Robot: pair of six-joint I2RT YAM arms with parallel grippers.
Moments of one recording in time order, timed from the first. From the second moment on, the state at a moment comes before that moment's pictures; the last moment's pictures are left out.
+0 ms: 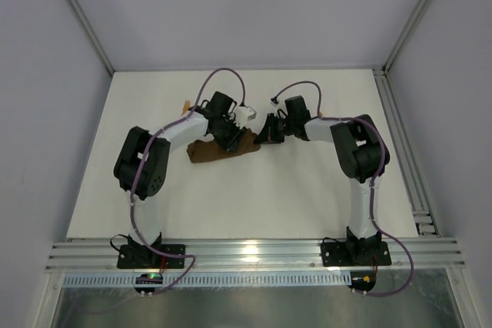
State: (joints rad) left arm -0.50 1.97 1.39 -0.51 0.29 0.30; right arm 0.37 2.09 1.22 0.09 -0.67 0.50
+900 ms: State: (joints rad) left arm -0.42 2.00 1.45 -0.56 0.30 0.42; right arm 0.37 2.09 1.19 0.07 -0.67 0.54
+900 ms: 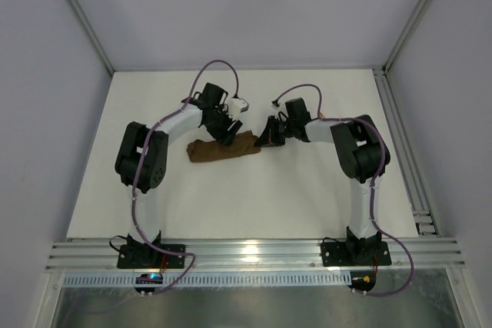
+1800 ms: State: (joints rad) left arm -0.42 2.12 1.58 -0.67 0.37 0.37; right arm 0.34 1.88 1.20 -0.13 -0.58 0.34
